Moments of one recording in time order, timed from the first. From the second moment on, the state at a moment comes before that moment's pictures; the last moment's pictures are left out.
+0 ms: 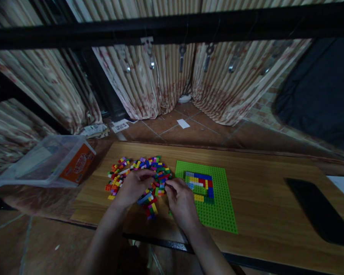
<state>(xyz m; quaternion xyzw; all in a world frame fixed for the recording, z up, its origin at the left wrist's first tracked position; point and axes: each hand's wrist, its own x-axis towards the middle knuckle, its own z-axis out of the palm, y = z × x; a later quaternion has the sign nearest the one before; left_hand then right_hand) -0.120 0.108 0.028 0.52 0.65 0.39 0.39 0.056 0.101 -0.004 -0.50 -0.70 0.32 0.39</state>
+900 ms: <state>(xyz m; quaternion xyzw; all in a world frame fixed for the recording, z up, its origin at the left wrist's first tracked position) -0.139 0.107 0.034 0.55 0.63 0.39 0.38 0.047 0.059 0.000 -0.54 -0.69 0.38 0.30</state>
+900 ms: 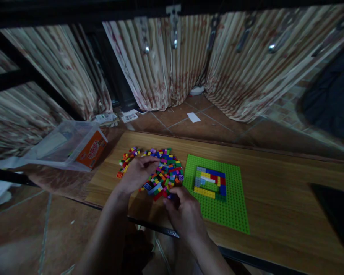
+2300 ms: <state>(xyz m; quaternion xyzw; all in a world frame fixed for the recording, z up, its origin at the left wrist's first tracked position) -0.133 0.108 0.020 0.48 0.59 0.43 0.49 0.020 0.104 0.001 -0.47 -0.47 0.61 0.44</state>
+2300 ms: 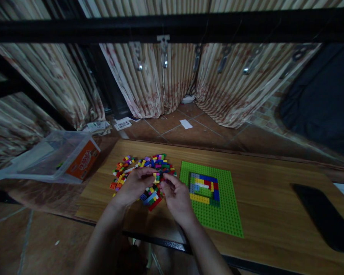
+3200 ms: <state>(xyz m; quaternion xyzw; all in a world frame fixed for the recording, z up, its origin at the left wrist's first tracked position) -0.113 0.102 0.030 0.34 0.52 0.48 0.62 0.019 0.106 0.011 -0.43 -0.27 0.71 0.49</state>
